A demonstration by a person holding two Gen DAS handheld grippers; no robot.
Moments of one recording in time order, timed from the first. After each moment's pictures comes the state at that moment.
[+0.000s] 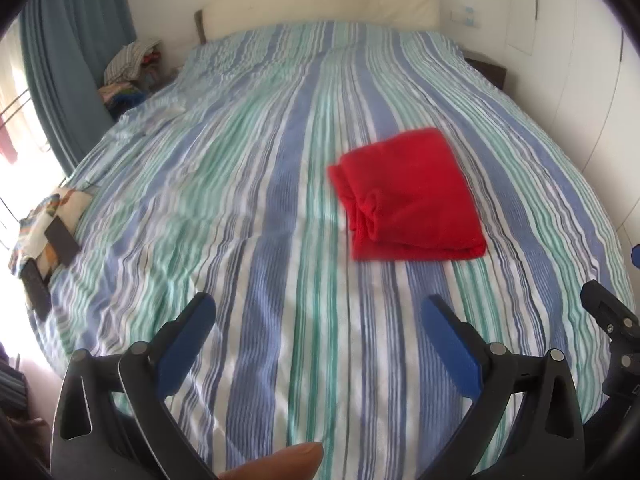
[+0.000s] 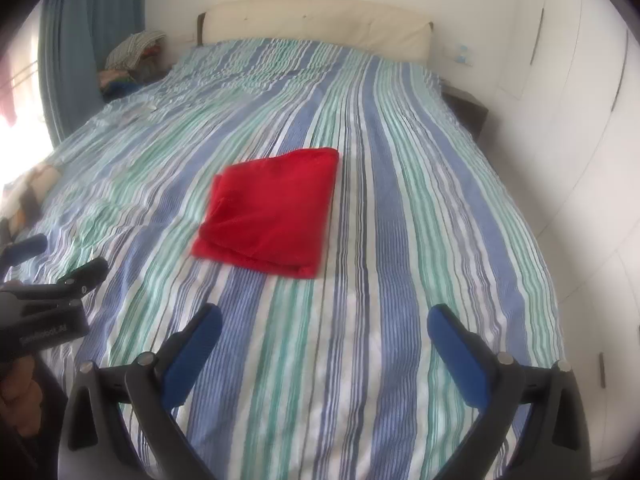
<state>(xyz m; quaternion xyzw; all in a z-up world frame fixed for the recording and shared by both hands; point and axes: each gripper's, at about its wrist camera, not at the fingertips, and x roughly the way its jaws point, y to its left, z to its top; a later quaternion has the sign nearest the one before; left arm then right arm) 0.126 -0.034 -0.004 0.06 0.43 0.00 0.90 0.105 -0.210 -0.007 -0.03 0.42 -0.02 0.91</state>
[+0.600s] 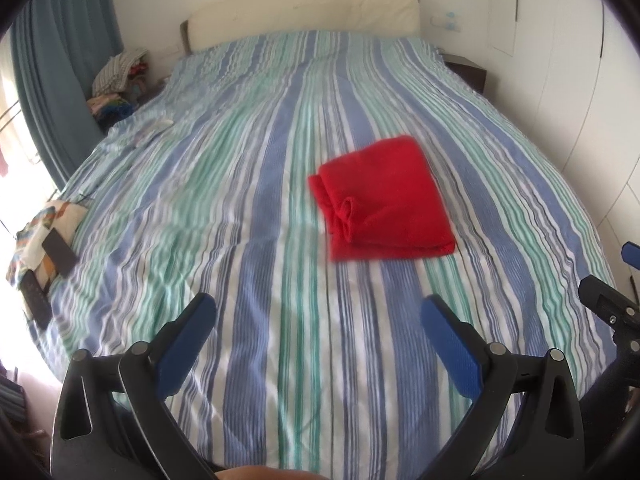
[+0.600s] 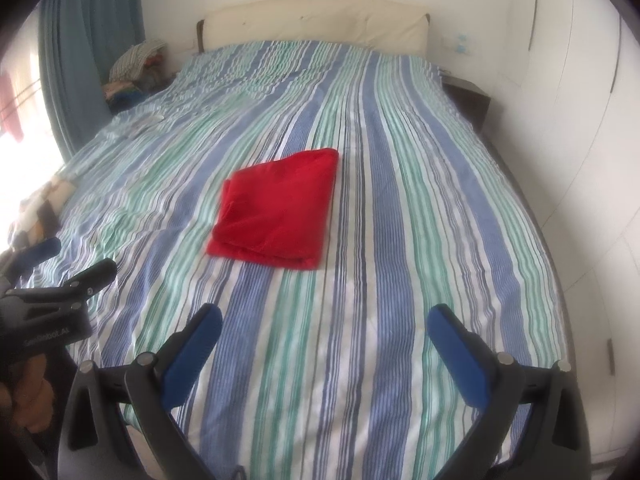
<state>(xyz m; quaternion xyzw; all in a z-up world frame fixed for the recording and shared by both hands) 0.104 -0.047 0.019 0.06 0.42 -0.03 0.90 0.080 -0.234 0.021 0.00 0.43 0.00 0.90</state>
